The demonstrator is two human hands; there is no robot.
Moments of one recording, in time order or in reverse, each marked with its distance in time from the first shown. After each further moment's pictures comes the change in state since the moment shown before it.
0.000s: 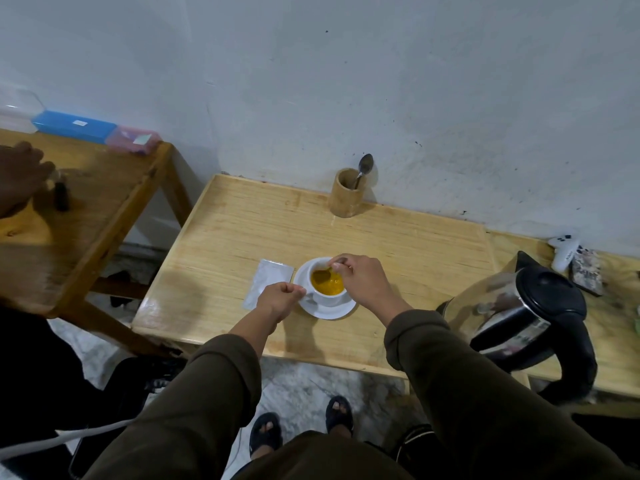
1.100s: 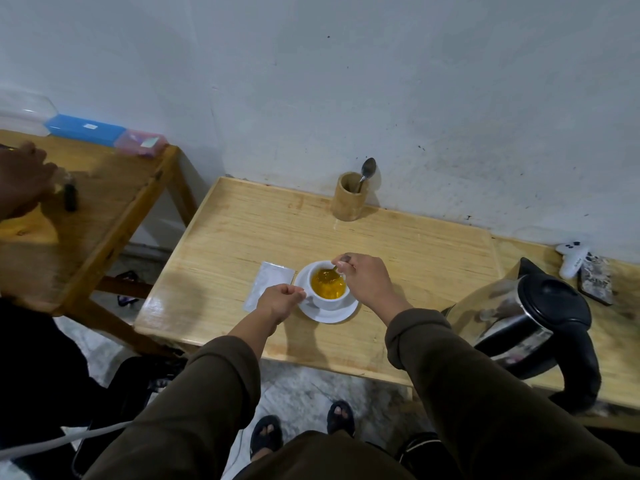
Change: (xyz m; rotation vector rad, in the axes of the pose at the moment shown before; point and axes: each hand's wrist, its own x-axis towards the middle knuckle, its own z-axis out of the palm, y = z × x) left_hand 0.004 -0.001 0.003 -0.047 0.006 0.010; right_hand 0.010 0.005 -0.006 -0.035 -0.003 -0.021
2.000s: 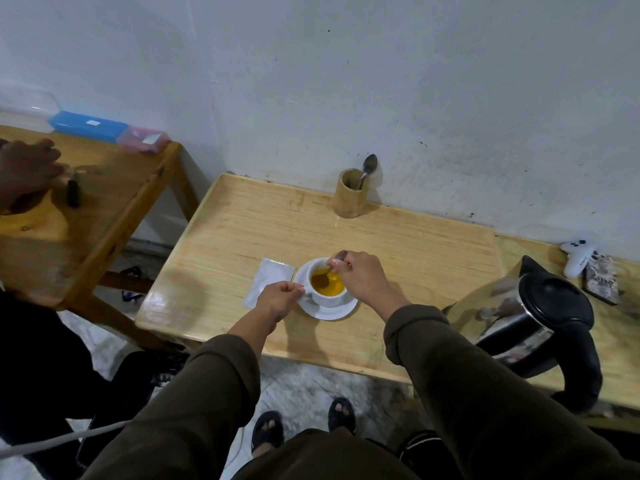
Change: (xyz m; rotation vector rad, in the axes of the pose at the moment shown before) left_hand 0.002 -0.005 0.001 -0.016 0.004 -0.013; right_hand 0.002 0.000 0.002 0.047 -0.063 0.017
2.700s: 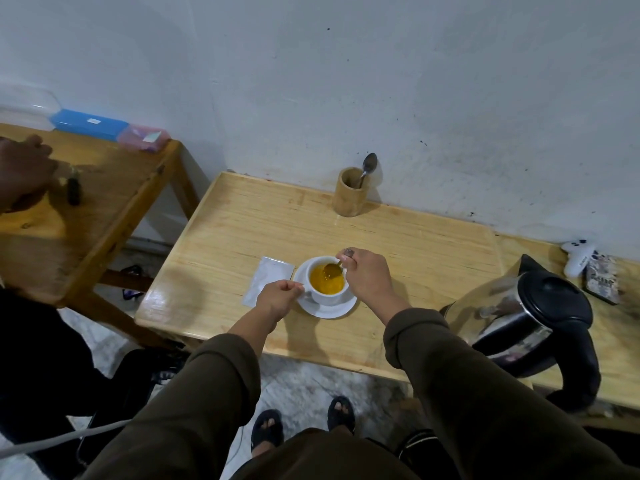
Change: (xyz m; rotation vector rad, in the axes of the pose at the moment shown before) left_hand -0.001 -0.001 0.003 0.013 0.025 0.023; right_hand -0.007 0.003 -0.002 -0.052 0.128 -0.009
